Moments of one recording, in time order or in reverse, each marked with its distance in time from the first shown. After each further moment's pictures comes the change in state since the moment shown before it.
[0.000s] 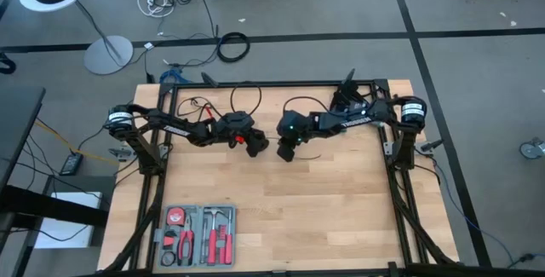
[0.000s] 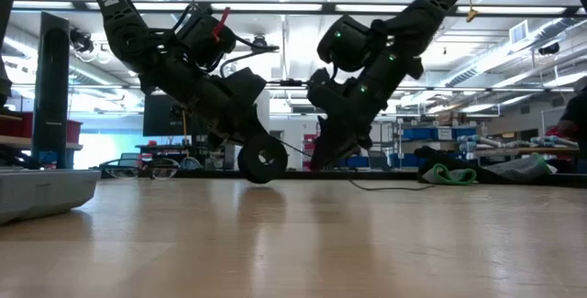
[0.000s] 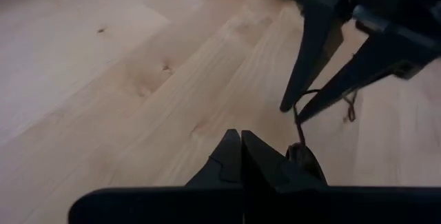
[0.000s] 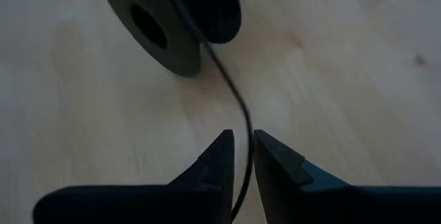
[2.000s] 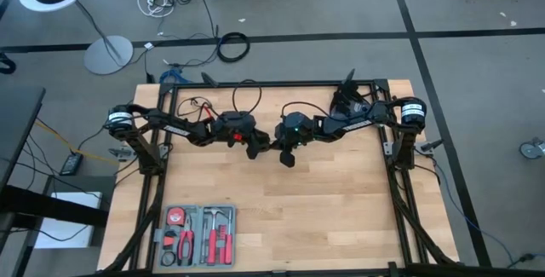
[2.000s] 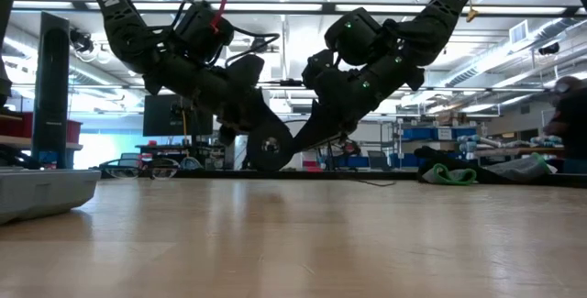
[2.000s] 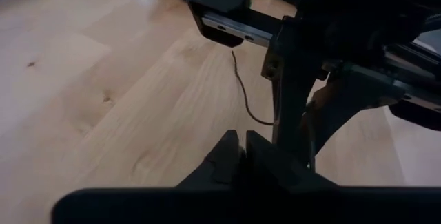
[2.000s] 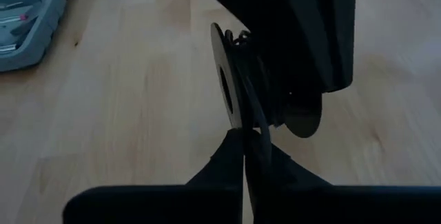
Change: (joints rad) left arm -0.001 0.000 0.000 0.105 0.156 0.025; right arm 0.016 0.002 -0.094 0.349 -0.143 -0.210
